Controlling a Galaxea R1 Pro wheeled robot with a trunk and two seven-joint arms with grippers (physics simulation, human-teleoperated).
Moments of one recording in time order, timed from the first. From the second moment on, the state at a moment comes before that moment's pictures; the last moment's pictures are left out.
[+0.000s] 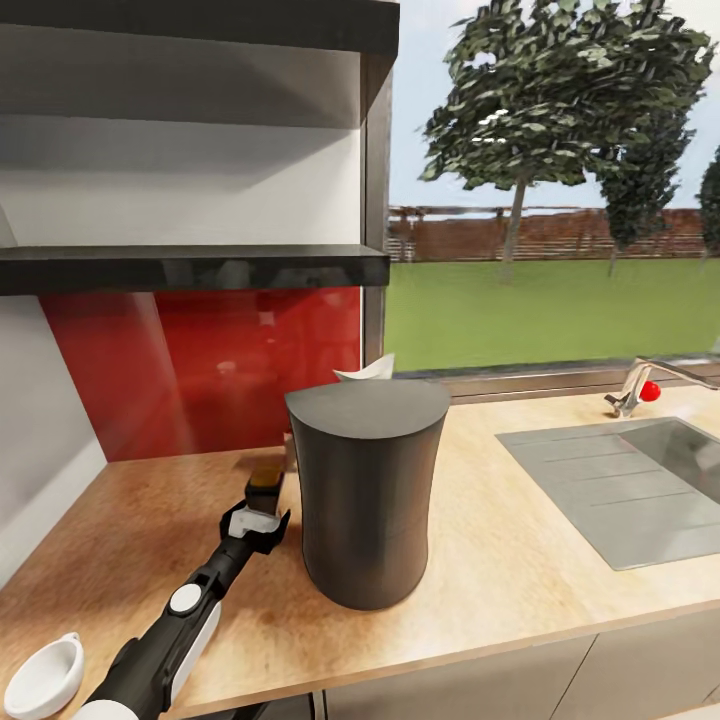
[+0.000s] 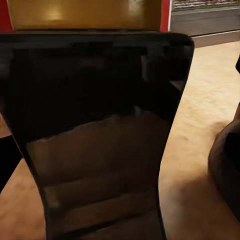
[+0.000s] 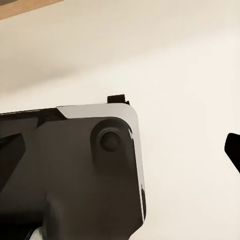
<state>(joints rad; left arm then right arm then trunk) -0.45 0.06 -0.11 -0.83 0.02 -0.25 -0.18 -0.18 -0.07 -0.22 -0.03 0.09 -0.07 0.06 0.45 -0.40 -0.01</state>
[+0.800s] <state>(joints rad) -0.45 0.06 -0.11 -0.83 0.02 -0.25 -0.18 -0.18 -0.07 -0.22 -0.03 0.09 -0.07 0.06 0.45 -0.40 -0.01</state>
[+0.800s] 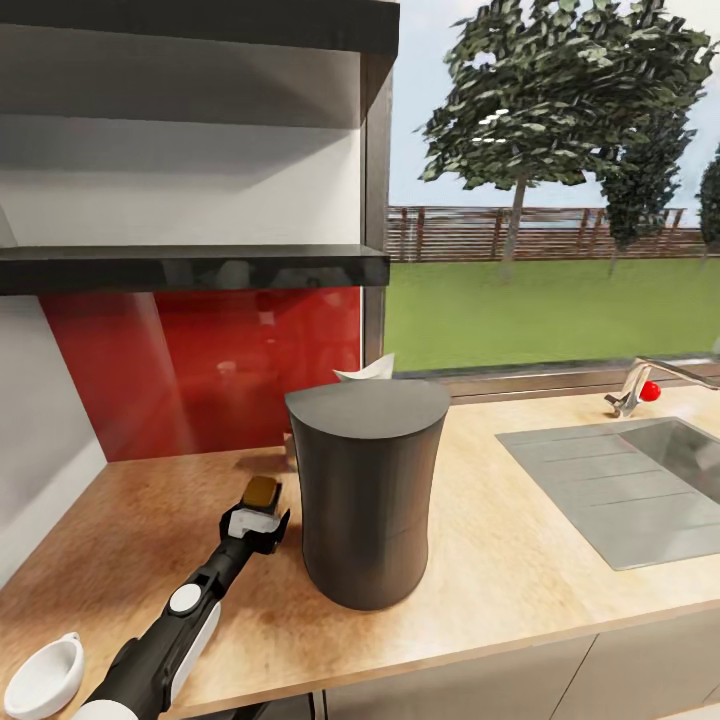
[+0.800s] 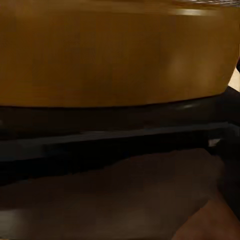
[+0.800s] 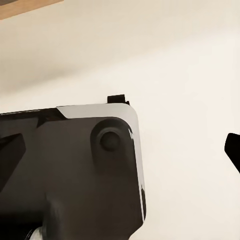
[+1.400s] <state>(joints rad) -0.45 0.06 -0.11 -0.84 0.02 -0.25 -0.18 -0.18 -0.07 -0.22 -0.03 0.09 -0.06 0.06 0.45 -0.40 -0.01</state>
